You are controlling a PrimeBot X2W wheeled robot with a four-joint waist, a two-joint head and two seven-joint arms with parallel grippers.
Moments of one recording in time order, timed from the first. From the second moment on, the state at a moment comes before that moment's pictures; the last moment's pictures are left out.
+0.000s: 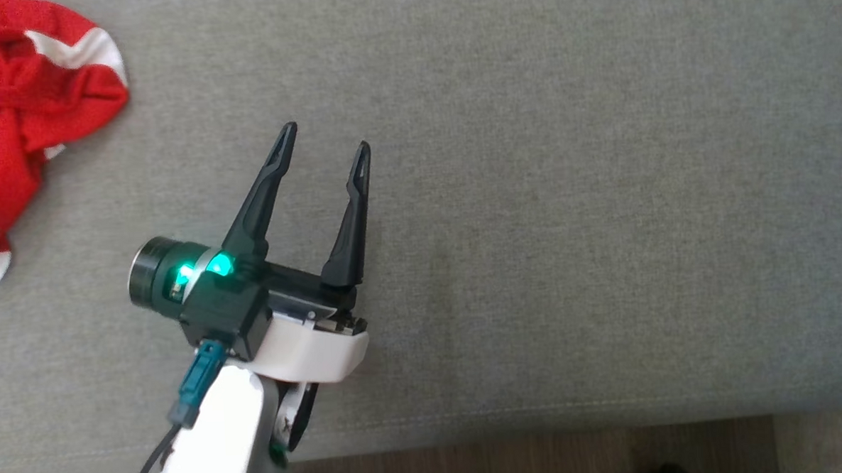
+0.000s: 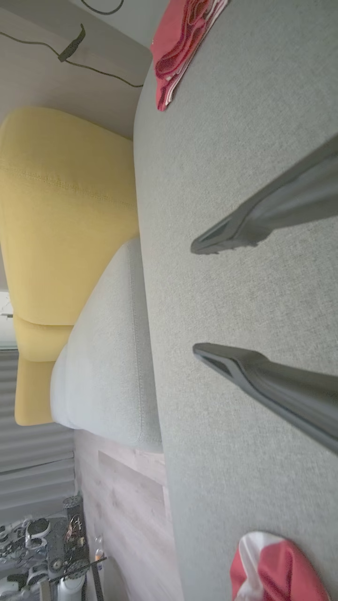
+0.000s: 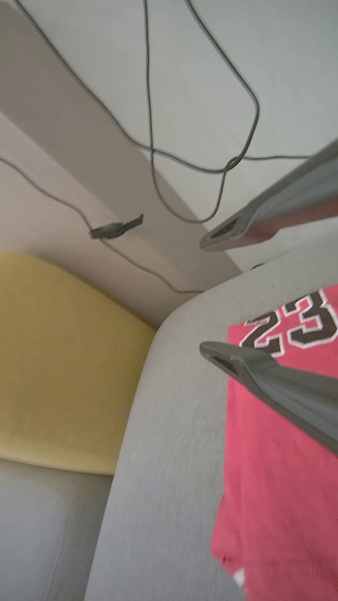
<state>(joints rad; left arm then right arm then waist) -0.23 0.06 -0.37 -0.10 -0.04 0.02 -0.26 -0.54 -0.35 -0.51 0.06 -0.37 0.13 0.27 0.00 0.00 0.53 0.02</state>
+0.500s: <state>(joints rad) -0.07 0.05 -0.28 -0.02 -0.07 0.09 -0.26 -0.36 -0.11 -0.12 0.29 -0.12 0.13 -0.06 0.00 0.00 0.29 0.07</state>
